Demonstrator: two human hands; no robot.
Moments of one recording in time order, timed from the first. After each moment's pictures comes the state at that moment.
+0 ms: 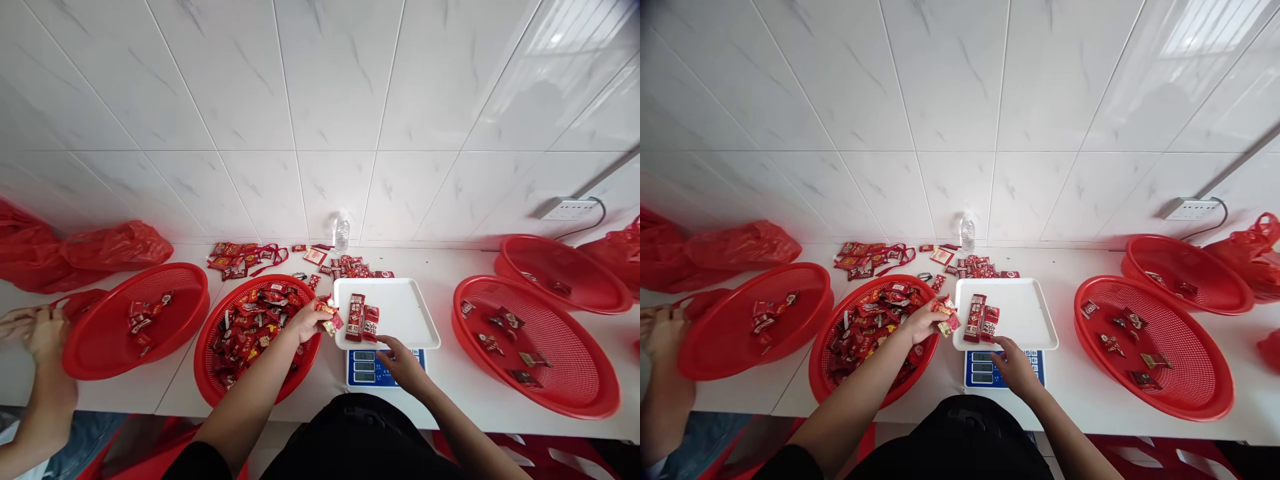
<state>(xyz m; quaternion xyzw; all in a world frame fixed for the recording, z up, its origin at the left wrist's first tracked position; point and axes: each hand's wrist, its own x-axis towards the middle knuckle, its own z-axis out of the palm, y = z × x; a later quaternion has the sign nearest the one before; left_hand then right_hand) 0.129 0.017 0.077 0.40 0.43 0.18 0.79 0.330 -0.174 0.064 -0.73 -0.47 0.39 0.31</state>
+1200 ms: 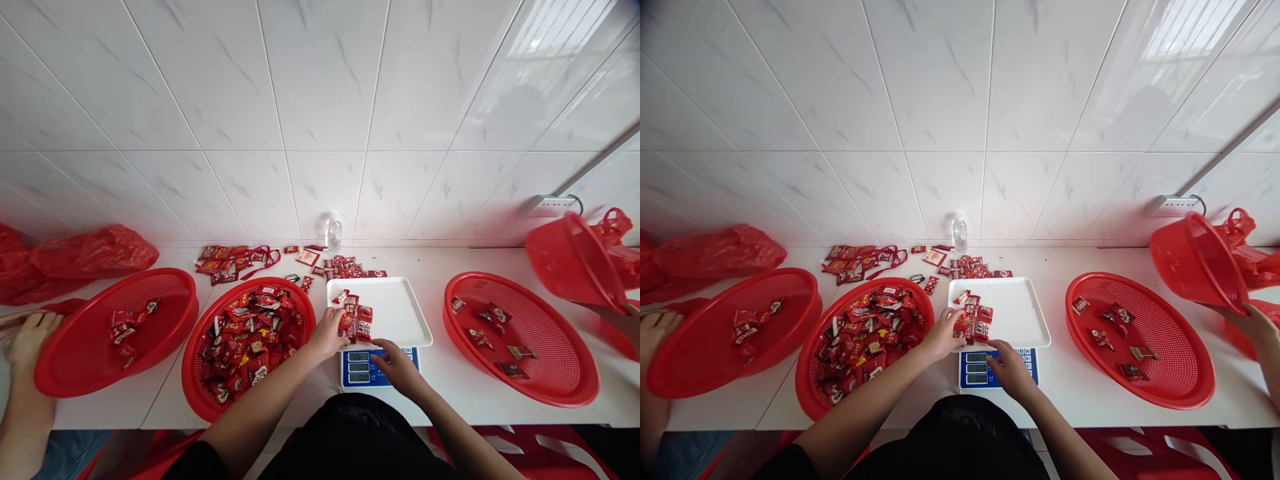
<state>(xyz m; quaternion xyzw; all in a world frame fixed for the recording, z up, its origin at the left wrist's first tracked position) 0.168 -0.026 0.057 0.75 0.41 0.16 0.49 0.331 -0.180 0.061 -0.72 -0.45 0.42 0.32</state>
